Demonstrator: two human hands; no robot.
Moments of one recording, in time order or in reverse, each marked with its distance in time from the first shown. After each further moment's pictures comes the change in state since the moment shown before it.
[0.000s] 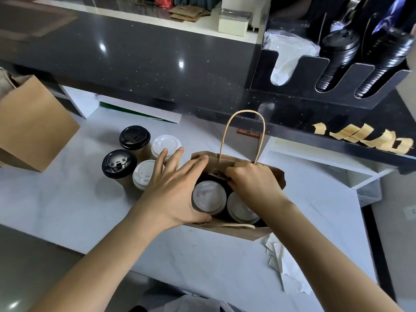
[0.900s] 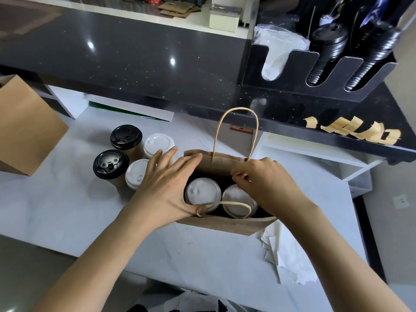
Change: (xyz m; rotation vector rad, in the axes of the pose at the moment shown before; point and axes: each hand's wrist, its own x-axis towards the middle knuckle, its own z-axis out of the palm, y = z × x) left_hand 0.000 0.000 0.000 -0.142 0.054 0.013; right_hand -0.028 0.014 -0.032 0.241 -0.034 0.144
